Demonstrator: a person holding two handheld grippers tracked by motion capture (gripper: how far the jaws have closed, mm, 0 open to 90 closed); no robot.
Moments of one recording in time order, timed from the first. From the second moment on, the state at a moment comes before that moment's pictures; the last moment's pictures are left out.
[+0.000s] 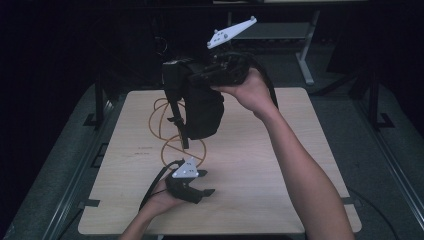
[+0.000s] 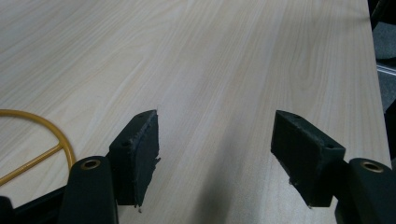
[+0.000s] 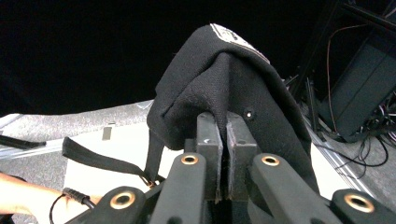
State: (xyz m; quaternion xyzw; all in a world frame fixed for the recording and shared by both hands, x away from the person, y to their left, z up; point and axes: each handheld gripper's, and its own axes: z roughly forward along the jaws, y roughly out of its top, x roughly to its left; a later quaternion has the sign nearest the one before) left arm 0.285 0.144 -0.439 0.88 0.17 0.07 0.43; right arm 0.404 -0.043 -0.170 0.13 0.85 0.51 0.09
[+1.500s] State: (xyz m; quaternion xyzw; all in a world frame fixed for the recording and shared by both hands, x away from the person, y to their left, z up) left arm 0.282 0.138 -0.440 0.89 0.15 0.07 0.43; right arm 0.446 0.018 -0.227 0.16 0.87 0.47 -0.01
